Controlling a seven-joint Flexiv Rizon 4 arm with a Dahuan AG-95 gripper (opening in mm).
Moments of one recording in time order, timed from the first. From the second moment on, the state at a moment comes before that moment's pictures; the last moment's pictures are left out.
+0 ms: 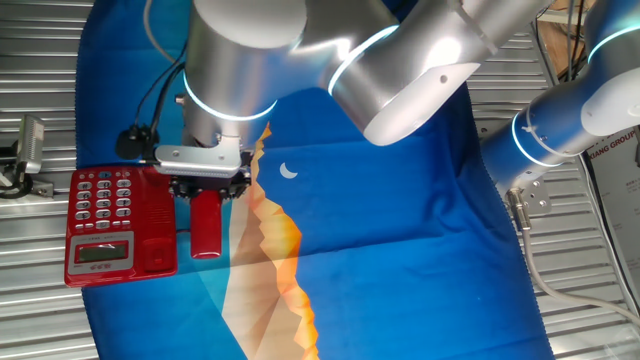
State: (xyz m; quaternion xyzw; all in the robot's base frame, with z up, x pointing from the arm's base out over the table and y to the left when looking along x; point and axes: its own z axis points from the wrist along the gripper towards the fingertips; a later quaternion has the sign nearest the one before) arm 0.615 0.053 0.082 -0.68 0.73 -0.01 0.06
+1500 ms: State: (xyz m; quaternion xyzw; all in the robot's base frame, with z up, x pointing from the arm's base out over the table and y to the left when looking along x) arm 0.616 0.054 0.082 -0.63 0.77 -0.03 0.10
